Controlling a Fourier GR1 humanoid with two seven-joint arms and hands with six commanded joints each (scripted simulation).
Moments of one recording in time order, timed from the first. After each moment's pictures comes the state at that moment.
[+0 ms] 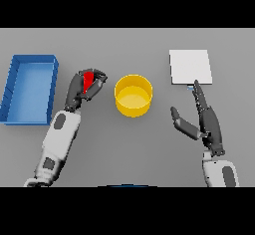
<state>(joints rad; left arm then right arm) -0.53 -0.02 0.05 -0.86 -0.22 0.16 -0.20 0.08 -0.06 0.11 -1.71 0.20 -0.02 -0.08</state>
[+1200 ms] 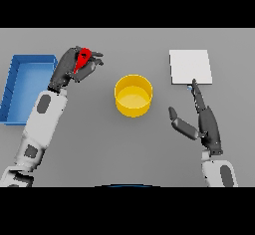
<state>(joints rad) -0.63 0.17 -0.08 -1.01 -0.23 -0.01 -0.10 0.08 -0.06 0.13 -1.70 0.25 -0.04 -0.09</state>
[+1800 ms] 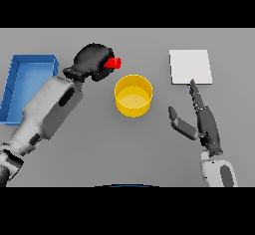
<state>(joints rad) -0.84 0.29 -0.49 -1.00 -0.64 -0.13 0.09 0.08 -0.06 0.13 -1.71 0.23 -0.02 -0.07</state>
